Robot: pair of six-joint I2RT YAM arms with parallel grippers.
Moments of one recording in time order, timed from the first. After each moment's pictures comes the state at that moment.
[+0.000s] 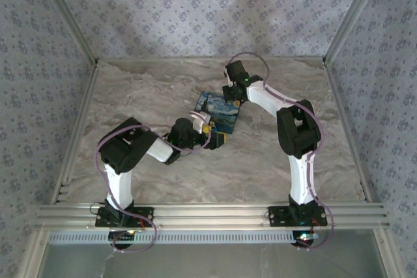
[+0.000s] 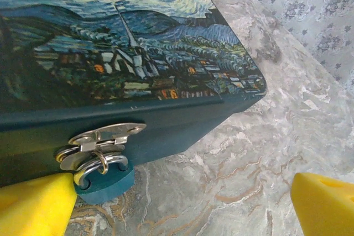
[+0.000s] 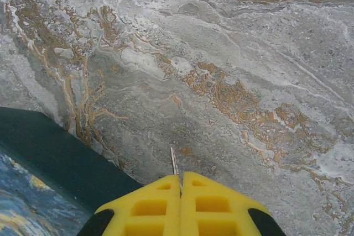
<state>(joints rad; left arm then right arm) -0.71 1.93 0.65 0.93 0.34 -0.45 0.45 2.08 1.63 -0.52 0.10 0.13</state>
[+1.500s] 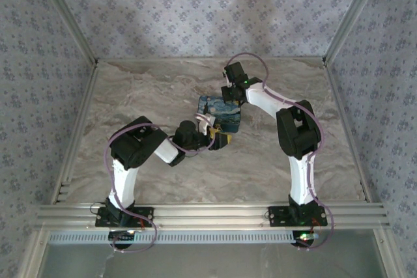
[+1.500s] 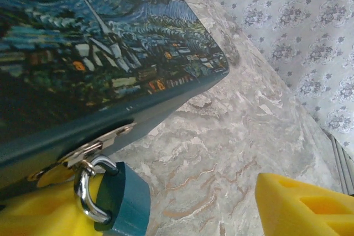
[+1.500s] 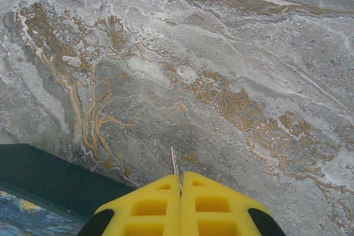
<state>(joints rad) -0.74 2.04 0.69 1.09 0.43 -0.63 0.47 2.07 1.60 -0.46 0.12 0.13</state>
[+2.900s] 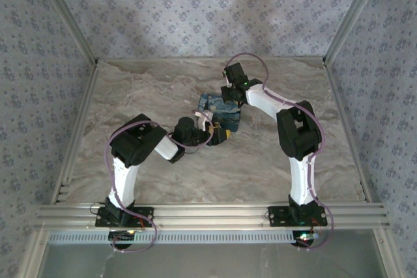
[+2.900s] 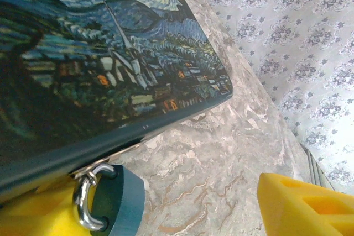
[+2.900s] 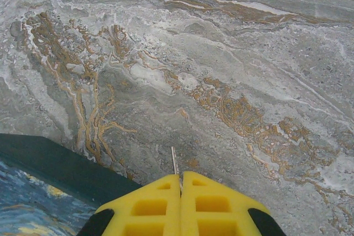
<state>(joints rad) -0.70 2.07 0.72 1.09 0.49 -0.74 0.47 2.05 1.57 -0.42 0.13 0.13</state>
